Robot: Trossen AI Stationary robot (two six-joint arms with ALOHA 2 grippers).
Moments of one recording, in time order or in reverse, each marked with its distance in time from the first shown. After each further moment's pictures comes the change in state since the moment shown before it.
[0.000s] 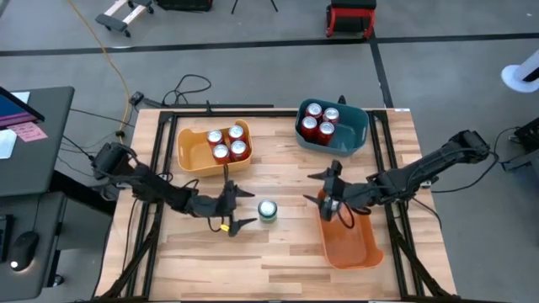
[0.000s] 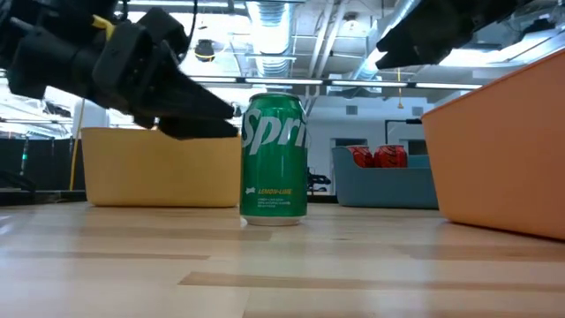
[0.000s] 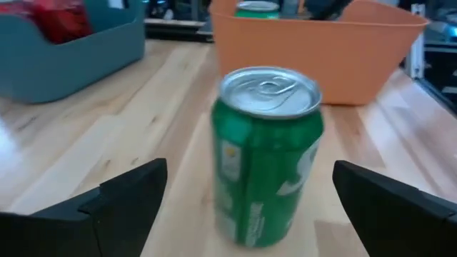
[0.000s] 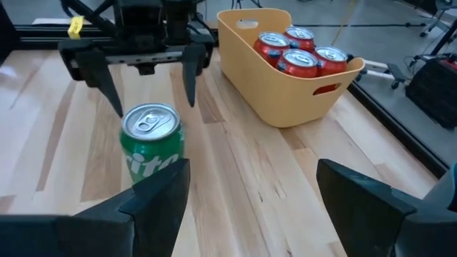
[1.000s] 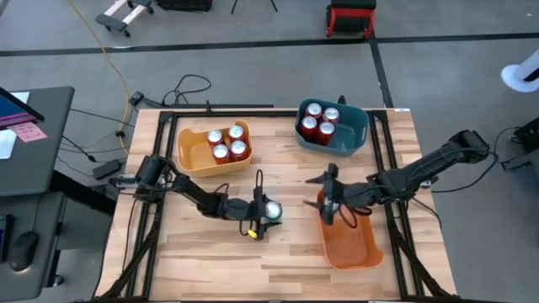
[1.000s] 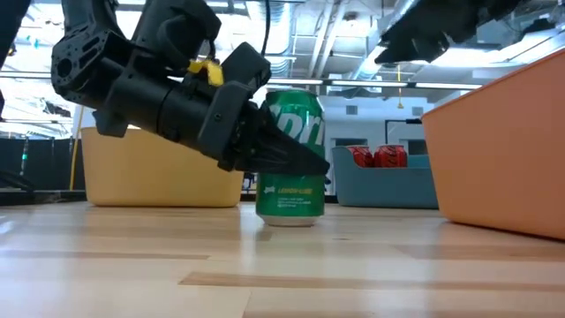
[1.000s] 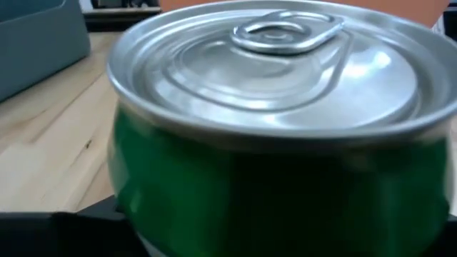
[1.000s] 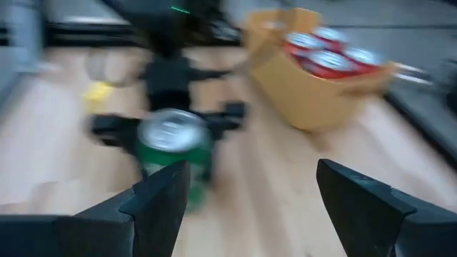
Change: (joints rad) left arm 0.096 0.397 0.322 0.077 0.158 0.121; right arm -0.002 0.000 -0.001 0.027 -0.104 -0.029
